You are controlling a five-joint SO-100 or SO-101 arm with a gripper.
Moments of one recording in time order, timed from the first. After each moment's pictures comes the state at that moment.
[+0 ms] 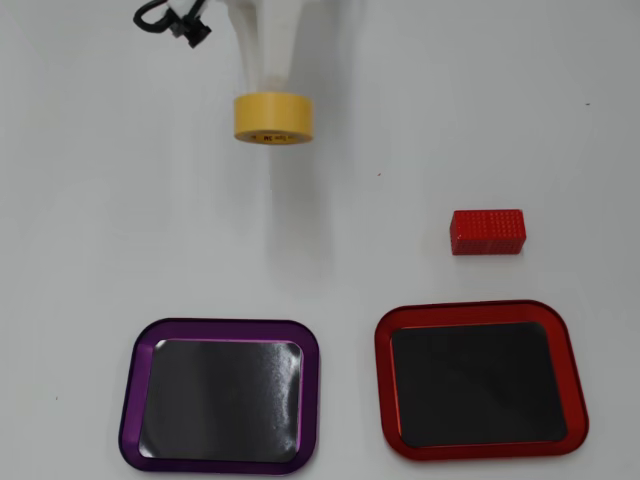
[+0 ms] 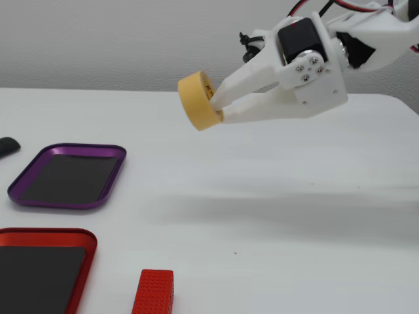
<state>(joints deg) 10.1 144.6 157.0 2.4 -33.8</state>
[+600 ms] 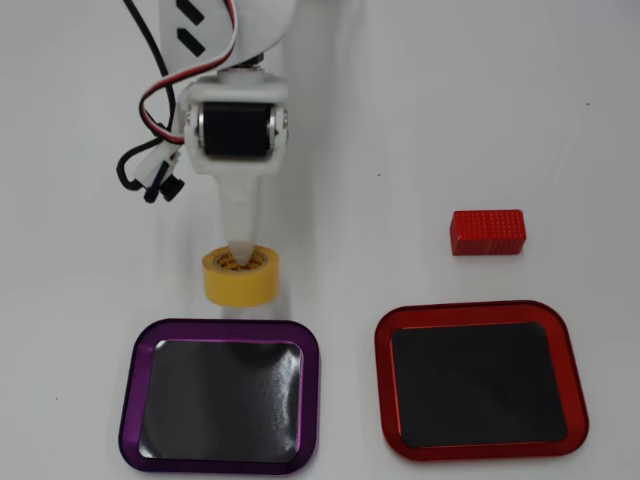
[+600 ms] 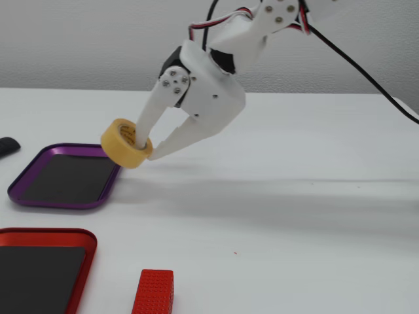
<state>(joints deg) 12.6 86.2 102.6 24.0 -13.8</state>
